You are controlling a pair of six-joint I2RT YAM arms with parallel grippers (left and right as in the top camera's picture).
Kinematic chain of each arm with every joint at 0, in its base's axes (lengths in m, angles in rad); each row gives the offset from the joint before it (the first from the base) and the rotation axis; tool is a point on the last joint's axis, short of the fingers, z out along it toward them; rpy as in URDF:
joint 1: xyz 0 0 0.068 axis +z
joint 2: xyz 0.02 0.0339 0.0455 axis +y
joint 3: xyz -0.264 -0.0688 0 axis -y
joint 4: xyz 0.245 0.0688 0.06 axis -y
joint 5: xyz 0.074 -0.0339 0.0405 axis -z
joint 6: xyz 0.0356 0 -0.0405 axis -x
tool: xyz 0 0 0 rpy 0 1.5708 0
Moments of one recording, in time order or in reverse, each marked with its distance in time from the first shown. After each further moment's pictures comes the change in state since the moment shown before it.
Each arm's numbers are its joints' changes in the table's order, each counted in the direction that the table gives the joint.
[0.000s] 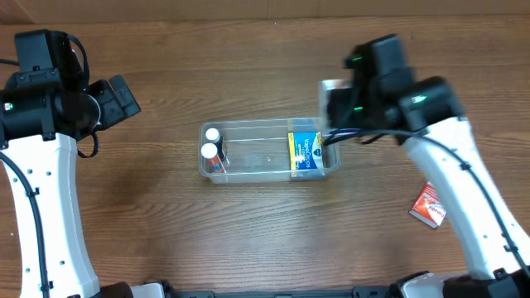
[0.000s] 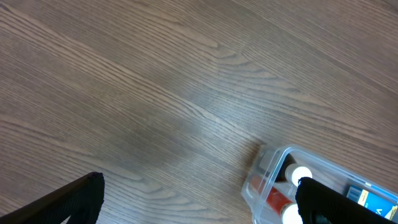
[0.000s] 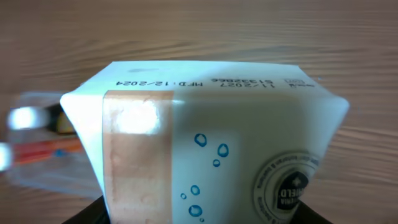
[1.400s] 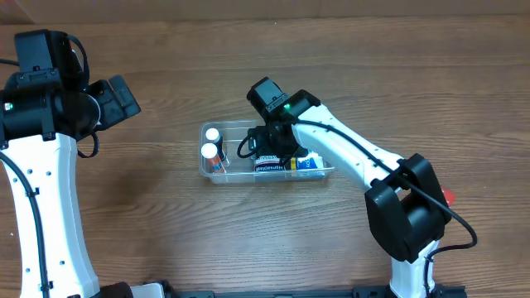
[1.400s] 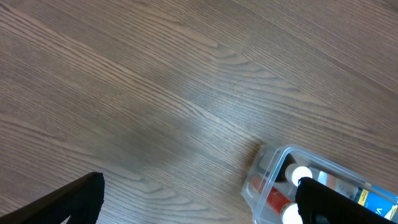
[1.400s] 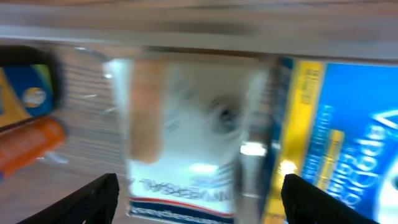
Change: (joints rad) left arm 0.000 0.000 0.000 0.000 0.000 0.000; right arm 0.225 0.468 -0.003 0.108 -0.023 -0.225
